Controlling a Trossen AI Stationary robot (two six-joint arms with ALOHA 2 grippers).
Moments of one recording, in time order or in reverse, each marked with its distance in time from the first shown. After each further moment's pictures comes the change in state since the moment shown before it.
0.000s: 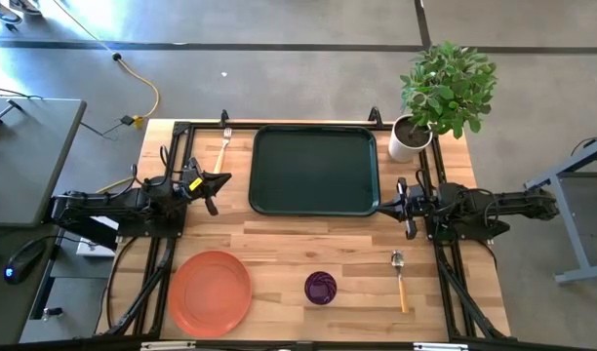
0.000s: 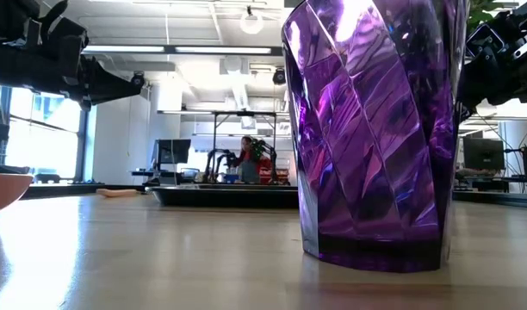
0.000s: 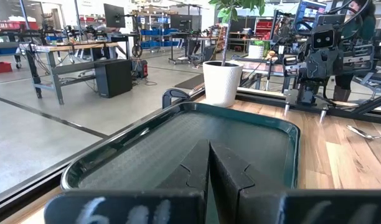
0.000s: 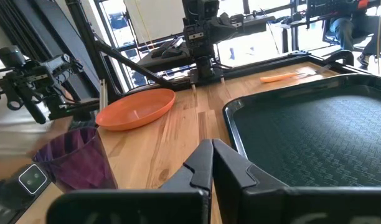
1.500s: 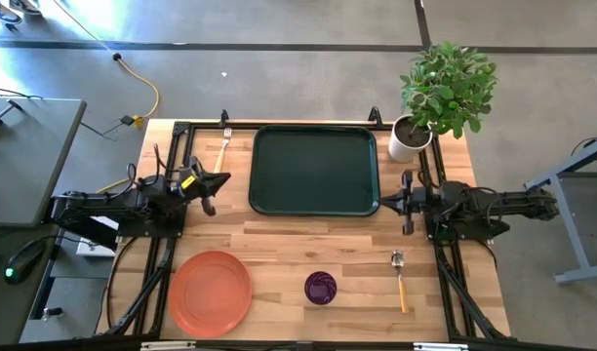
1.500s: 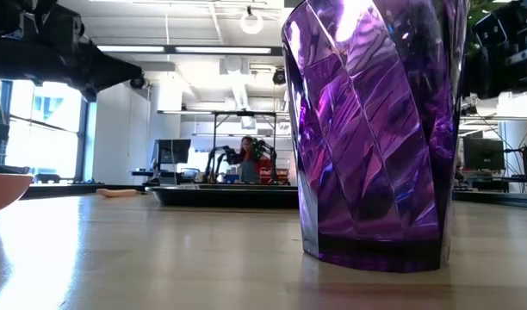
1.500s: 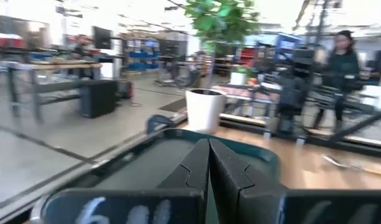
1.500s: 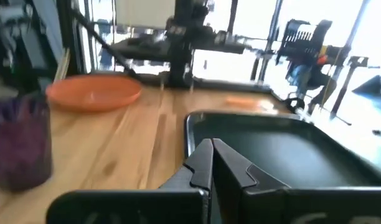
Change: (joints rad) left arm 0.000 0.005 0.000 0.122 0.088 -0.015; right arm 0.000 -0.001 0.040 -0.002 0.101 -0.333
